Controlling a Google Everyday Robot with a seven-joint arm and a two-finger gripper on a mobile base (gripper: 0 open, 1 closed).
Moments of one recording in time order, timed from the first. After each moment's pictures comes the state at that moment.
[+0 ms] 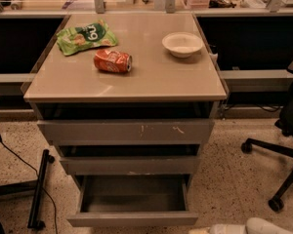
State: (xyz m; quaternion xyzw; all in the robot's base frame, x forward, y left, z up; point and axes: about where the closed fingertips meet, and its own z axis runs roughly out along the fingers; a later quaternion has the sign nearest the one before) arm 0.371 -0.198 0.234 -0.13 0.86 0.46 0.18
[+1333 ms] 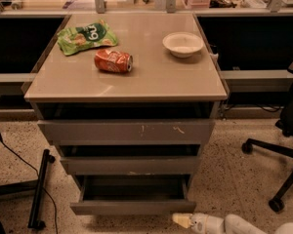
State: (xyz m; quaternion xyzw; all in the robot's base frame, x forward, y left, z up) arm 0.455 -0.148 0.169 -0.10 0.83 0.48 0.28
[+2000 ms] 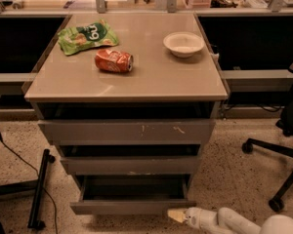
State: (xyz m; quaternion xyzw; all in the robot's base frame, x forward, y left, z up) arm 0.476 -0.132 0.162 -0.12 0.82 0.48 0.29
